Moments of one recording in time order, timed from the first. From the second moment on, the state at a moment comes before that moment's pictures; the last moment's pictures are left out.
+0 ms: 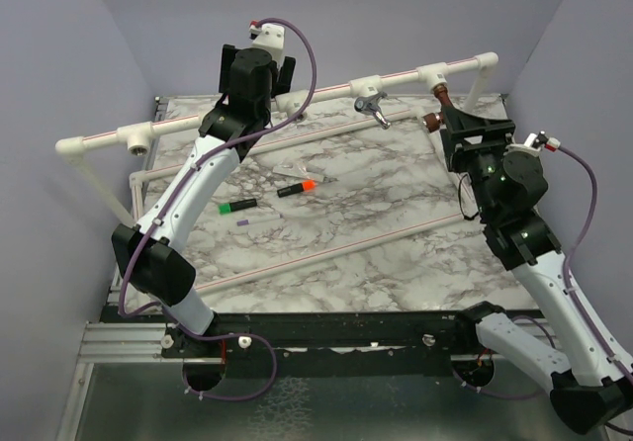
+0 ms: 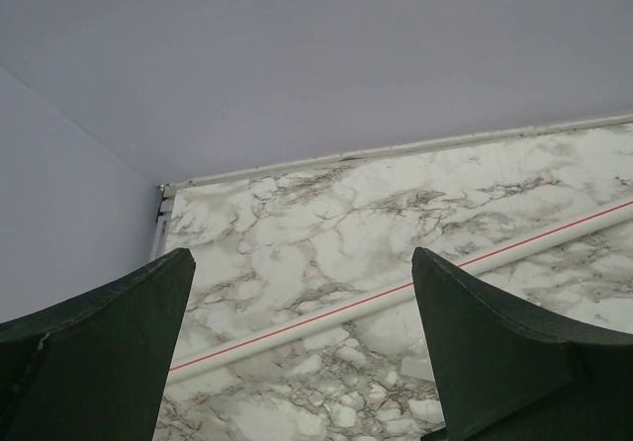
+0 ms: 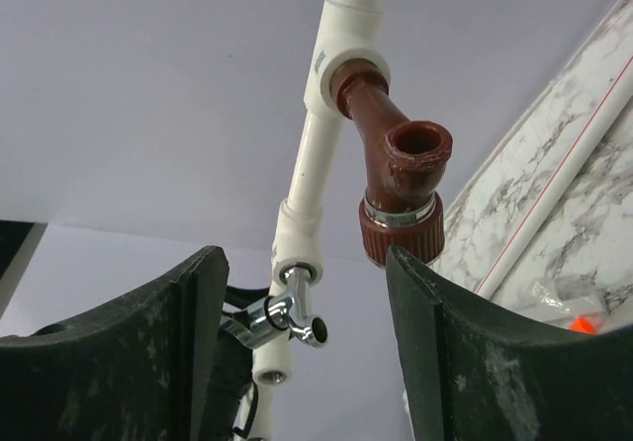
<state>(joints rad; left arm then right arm) -0.46 1.63 1.72 -0.31 -0.49 0.15 0.36 0.87 0.97 -0.04 0.34 1.34</state>
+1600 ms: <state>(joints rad) -0.46 1.62 1.72 -0.30 -0.49 0.15 0.37 0.78 0.95 -0.21 0.10 -1.15</state>
